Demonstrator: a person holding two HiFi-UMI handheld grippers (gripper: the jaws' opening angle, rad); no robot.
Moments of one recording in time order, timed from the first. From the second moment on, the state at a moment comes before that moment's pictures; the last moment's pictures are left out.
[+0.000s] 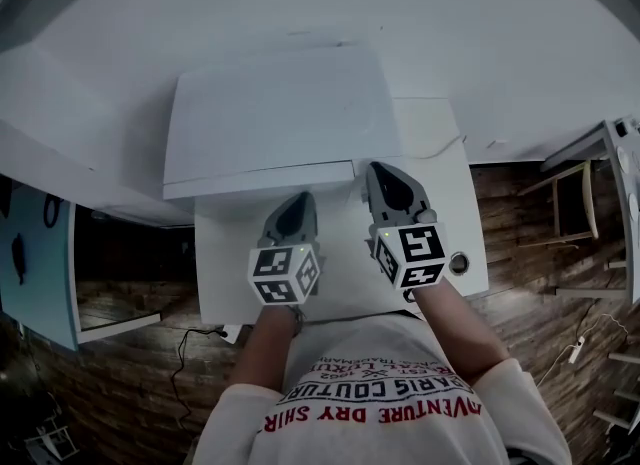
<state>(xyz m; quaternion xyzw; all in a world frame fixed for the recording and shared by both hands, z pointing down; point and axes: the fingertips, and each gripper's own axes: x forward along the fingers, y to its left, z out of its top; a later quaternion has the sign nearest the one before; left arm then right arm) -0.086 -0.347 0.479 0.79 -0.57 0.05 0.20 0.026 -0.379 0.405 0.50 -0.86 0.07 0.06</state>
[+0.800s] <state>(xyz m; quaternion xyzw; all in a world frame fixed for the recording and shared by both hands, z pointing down) -0.083 -0.323 0.416 0.81 -0.57 0.02 0.14 0.052 -0.358 0.396 0.52 -0.85 0.11 0.00</state>
